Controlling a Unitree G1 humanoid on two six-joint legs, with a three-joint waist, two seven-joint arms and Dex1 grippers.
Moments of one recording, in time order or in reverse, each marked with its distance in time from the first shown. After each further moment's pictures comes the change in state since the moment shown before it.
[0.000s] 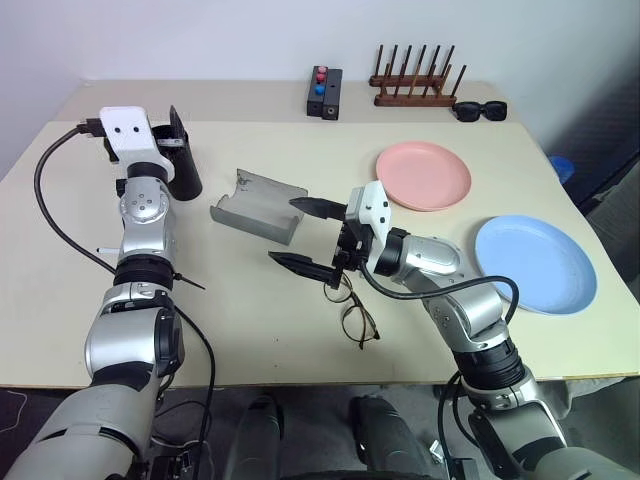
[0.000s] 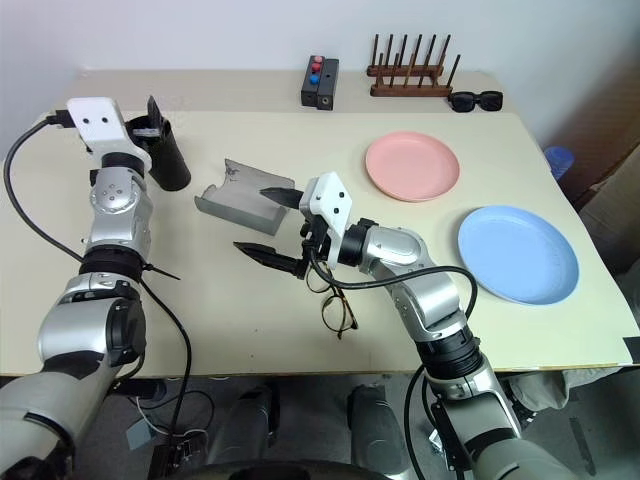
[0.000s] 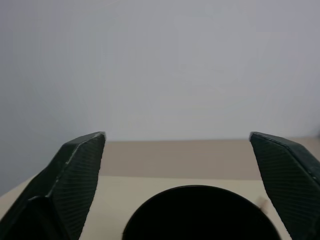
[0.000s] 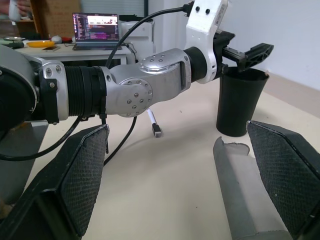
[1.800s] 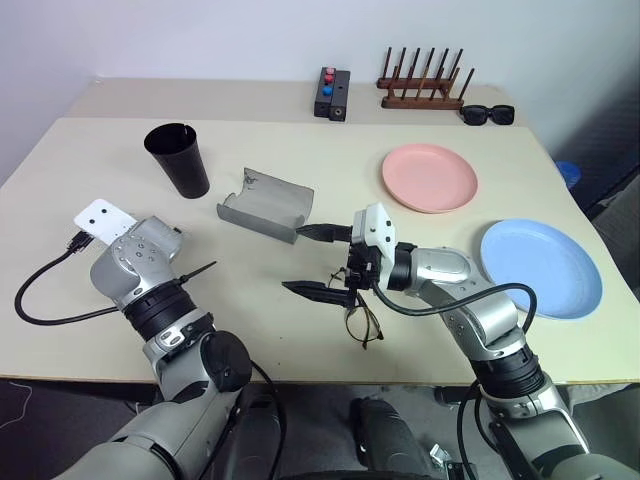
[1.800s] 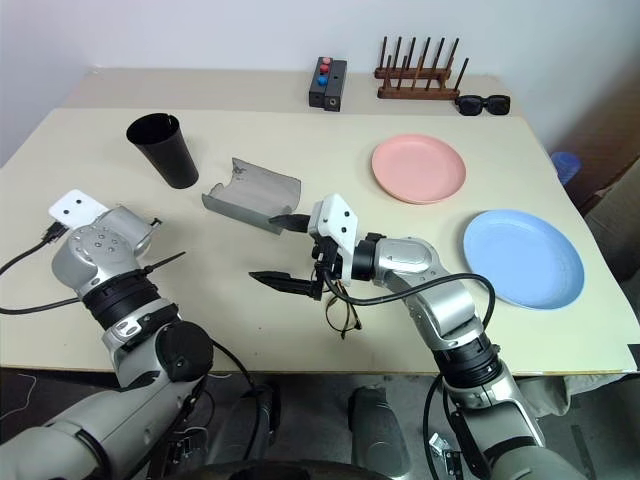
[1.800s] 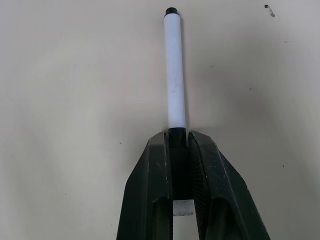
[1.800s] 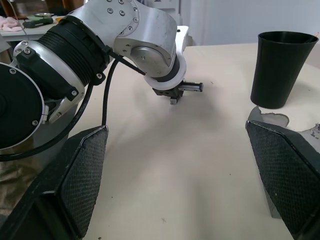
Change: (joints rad) left arm 0.104 -0.407 0.609 -0.967 -0.179 1.498 0.809; right arm 0.048 -0.102 0.022 -0.031 0.028 0.044 0.100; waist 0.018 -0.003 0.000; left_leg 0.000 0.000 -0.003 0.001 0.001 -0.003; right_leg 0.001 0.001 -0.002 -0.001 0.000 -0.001
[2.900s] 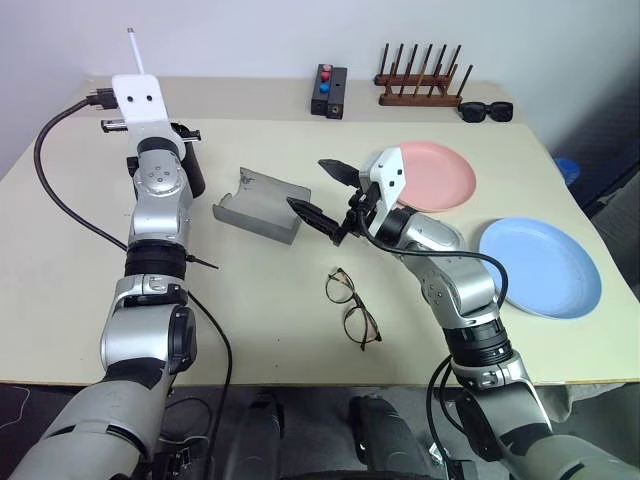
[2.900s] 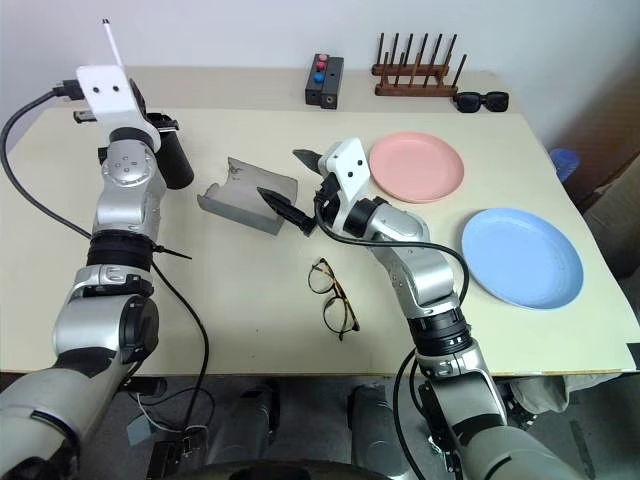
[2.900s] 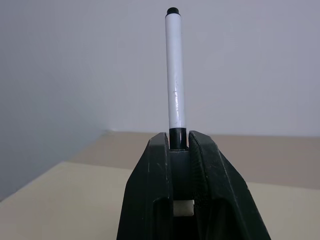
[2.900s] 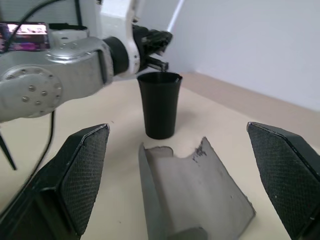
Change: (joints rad) left arm -0.132 0.348 -0.656 0.720 0.251 -1.171 -0.634; right arm -0.116 0.160 -0.116 0.201 -0.088 -0.114 -0.283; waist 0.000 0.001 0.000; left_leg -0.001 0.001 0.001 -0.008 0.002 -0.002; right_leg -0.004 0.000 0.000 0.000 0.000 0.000
